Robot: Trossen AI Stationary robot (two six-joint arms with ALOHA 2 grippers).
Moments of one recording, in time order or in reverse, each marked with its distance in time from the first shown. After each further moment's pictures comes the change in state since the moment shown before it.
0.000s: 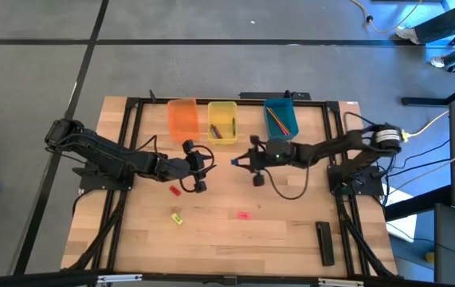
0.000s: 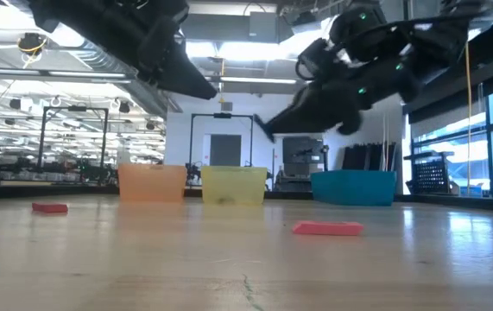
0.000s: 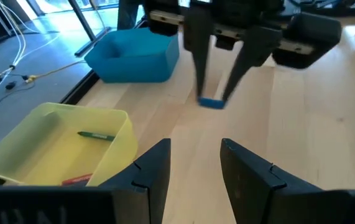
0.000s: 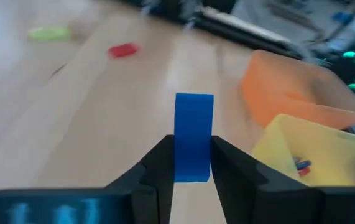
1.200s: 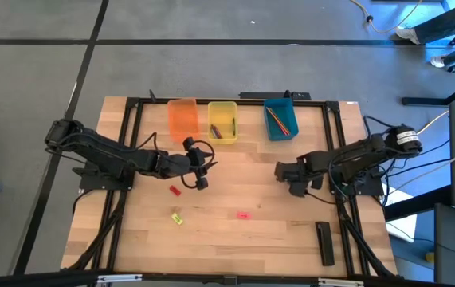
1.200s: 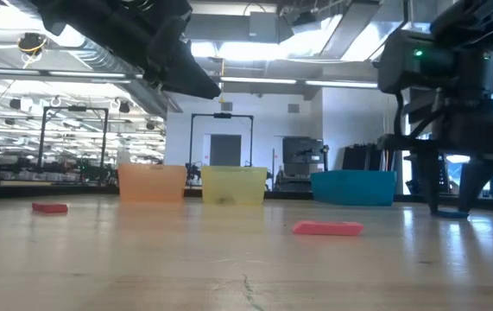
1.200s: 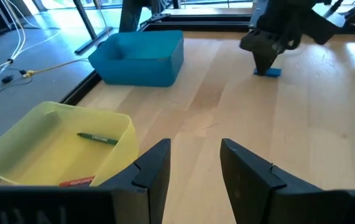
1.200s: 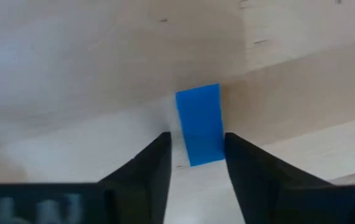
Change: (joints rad) left arm 0.038 0.000 0.000 0.033 0.028 -0.027; right arm 0.178 -0.204 -0.030 -1.263 0.159 -0.848
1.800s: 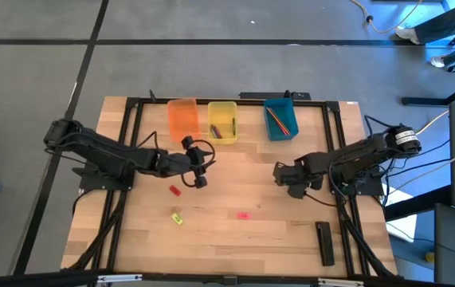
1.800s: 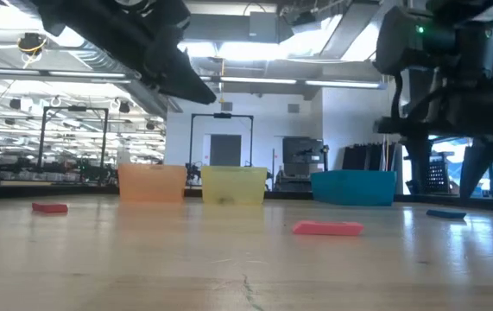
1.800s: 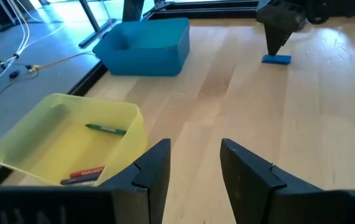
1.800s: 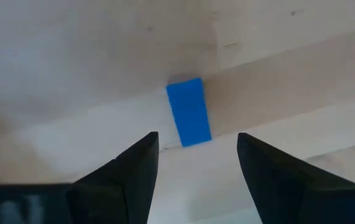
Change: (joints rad) left arm 0.015 -0.009 0.000 -0.055 0.001 0.010; right arm 0.065 0.002 0.102 -0.143 0.071 0.046
